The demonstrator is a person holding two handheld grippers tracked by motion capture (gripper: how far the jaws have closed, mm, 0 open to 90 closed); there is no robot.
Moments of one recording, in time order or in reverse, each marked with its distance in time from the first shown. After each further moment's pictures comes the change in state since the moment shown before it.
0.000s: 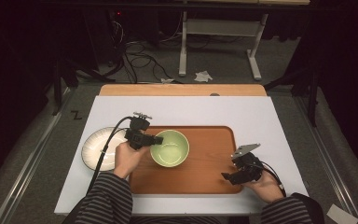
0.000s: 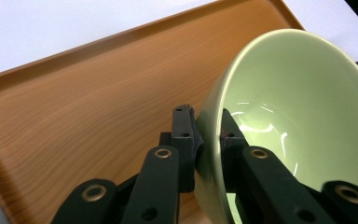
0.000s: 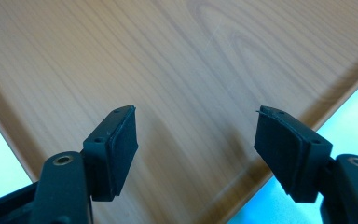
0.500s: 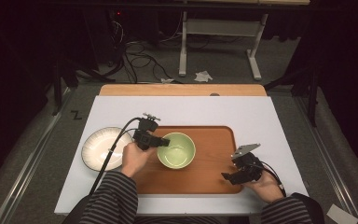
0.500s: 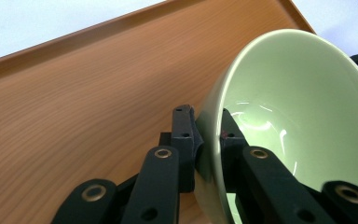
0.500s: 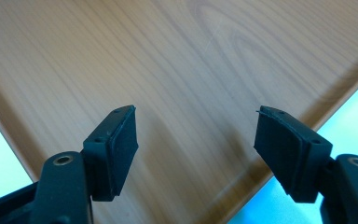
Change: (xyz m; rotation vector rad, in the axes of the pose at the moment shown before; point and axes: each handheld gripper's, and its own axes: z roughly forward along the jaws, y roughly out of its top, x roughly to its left) left arm -0.010 0.006 0.023 0.034 -0.018 0.010; right arm 0.000 0.000 0.000 0.000 -0.001 0.002
